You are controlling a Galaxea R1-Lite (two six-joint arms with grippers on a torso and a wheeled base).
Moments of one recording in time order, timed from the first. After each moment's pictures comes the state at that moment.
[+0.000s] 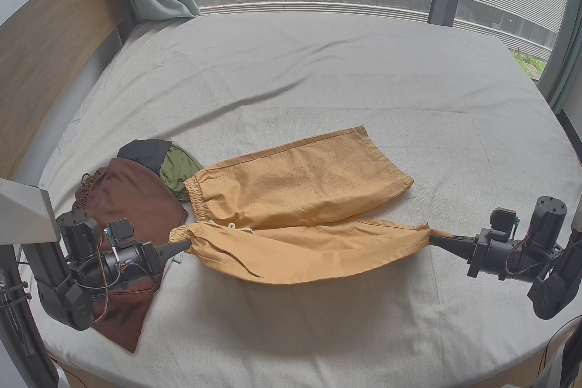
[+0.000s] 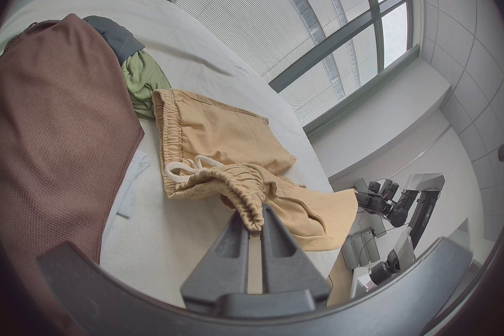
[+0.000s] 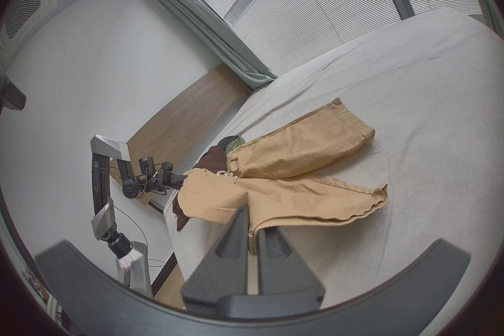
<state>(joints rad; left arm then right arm) -0.03 2.13 -0.28 -1.55 -0.73 -0.48 0.10 1.94 -0.17 -1.54 0.77 0.30</state>
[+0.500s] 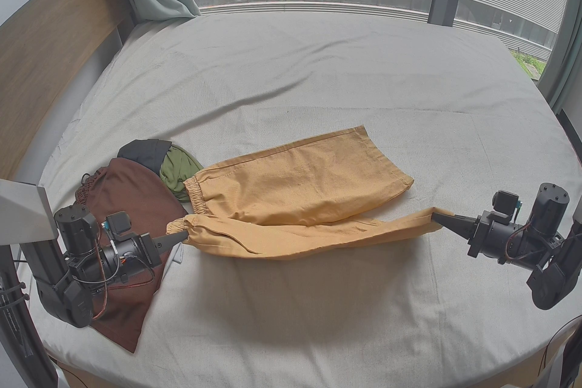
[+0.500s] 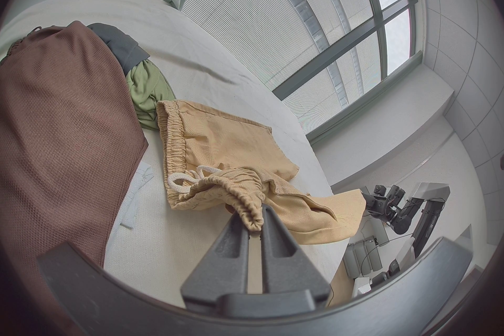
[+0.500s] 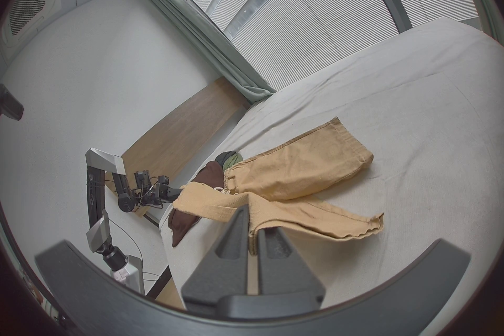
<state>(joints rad) -0.03 2.11 -0.30 -1.55 -0.68 -0.52 0.10 1.93 -0.26 -1.54 0.73 0.36</state>
